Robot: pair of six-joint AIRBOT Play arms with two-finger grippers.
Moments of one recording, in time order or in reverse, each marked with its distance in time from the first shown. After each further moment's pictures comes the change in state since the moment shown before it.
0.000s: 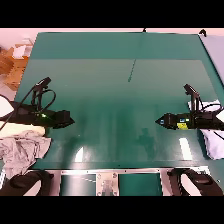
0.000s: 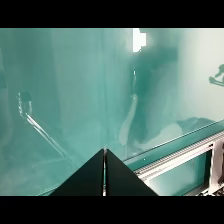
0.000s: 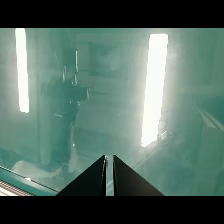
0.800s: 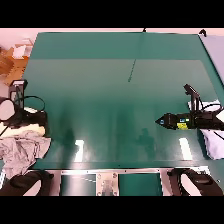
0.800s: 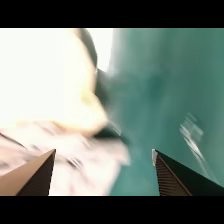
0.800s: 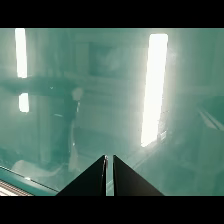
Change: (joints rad) left arm 0.019 -0.027 0.002 0.793 -0.047 -0.274; right arm 0.000 0.000 0.000 0.000 0.000 -0.002
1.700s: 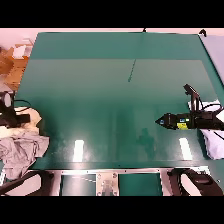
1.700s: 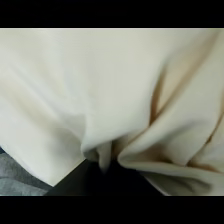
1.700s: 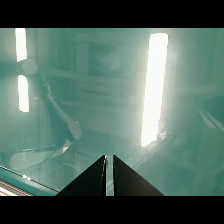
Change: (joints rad) left arm 0.431 -0.414 0.040 0.117 0.161 0.177; right arm 0.001 0.000 0.000 0.000 0.000 0.000
